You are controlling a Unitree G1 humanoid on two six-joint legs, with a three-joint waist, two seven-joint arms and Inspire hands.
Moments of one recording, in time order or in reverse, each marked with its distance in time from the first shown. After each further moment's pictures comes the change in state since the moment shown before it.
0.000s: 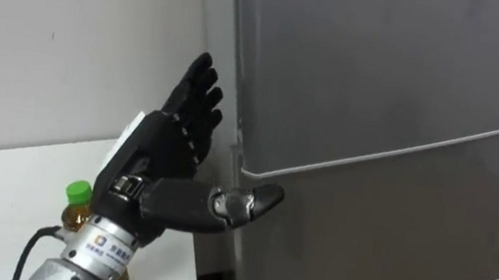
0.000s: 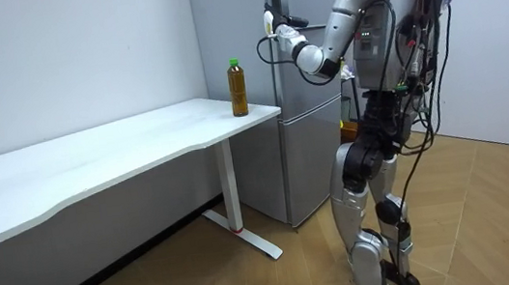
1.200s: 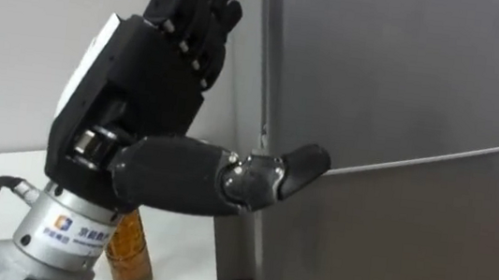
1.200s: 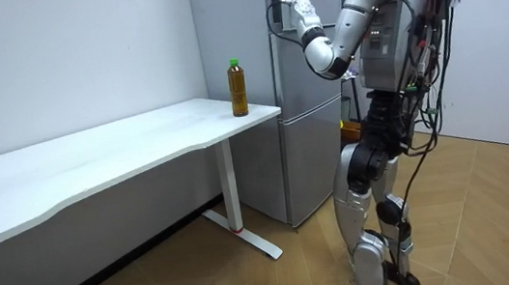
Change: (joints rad) left arm 0.000 0.000 0.020 -0.314 0.059 -0.029 -0.013; right arm 0.019 -0.006 0.014 0.029 0.049 -0.014 0.010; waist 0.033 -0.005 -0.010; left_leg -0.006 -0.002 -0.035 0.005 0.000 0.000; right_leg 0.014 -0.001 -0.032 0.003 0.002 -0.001
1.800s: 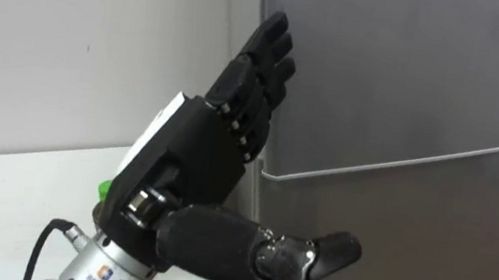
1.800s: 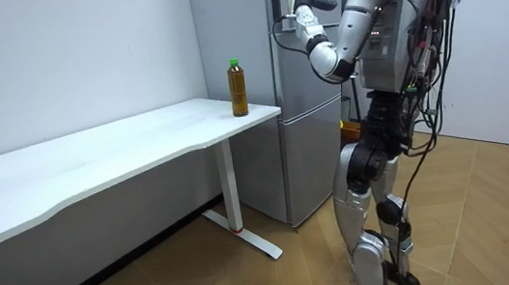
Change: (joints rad) left arm 0.072 -0.010 -0.094 0.053 -0.042 0.016 -0.071; right arm -0.001 -0.001 0.032 0.005 0.052 0.013 0.029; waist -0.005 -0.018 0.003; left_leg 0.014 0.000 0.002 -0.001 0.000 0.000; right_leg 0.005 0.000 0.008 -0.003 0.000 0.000
